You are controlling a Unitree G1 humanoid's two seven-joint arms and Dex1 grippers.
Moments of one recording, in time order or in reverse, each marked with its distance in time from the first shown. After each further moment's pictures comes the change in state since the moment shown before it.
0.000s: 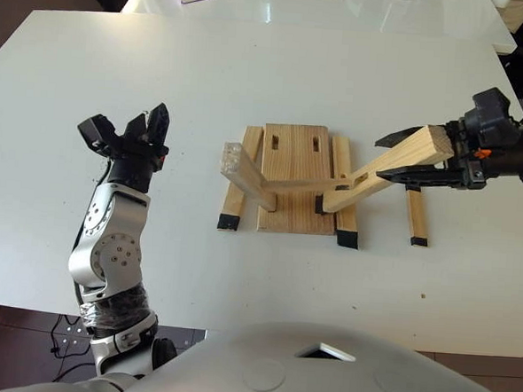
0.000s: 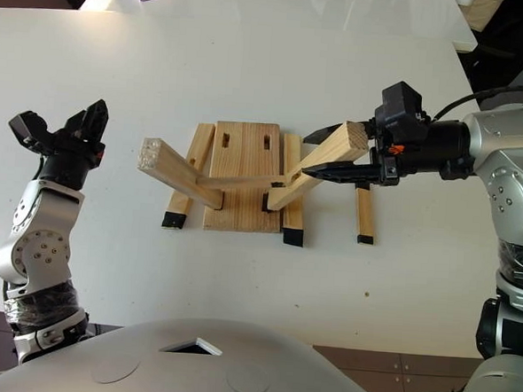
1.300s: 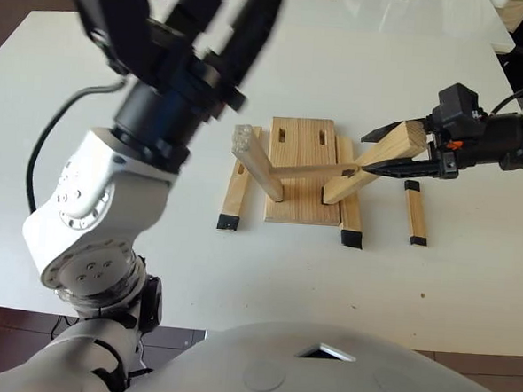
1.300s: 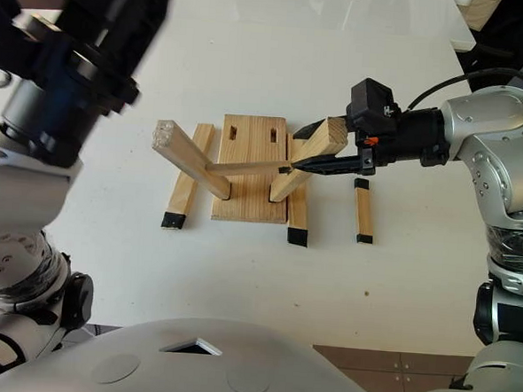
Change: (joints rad) left arm -0.376 0.234 -0.276 -0.593 -0.398 0.279 0.245; right arm -0.103 0.006 0.122 0.013 -0.111 0.008 -0.042
